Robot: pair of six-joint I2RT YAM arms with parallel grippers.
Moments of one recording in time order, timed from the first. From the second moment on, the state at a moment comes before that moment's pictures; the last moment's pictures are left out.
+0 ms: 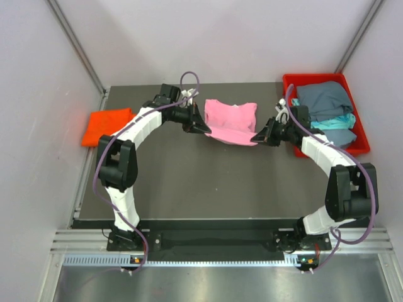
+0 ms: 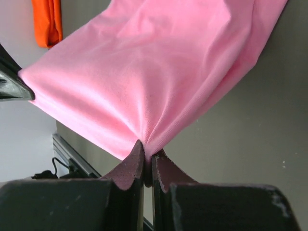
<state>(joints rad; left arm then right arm) -0.31 1.94 1.58 -0.51 0.93 -0.52 0.11 1.52 0.98 -0.23 -0.63 0.53</state>
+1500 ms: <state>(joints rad) -0.30 2.46 2.23 -0.52 0.77 -0.36 0.06 2.01 1.47 -0.14 -0.59 0.50</state>
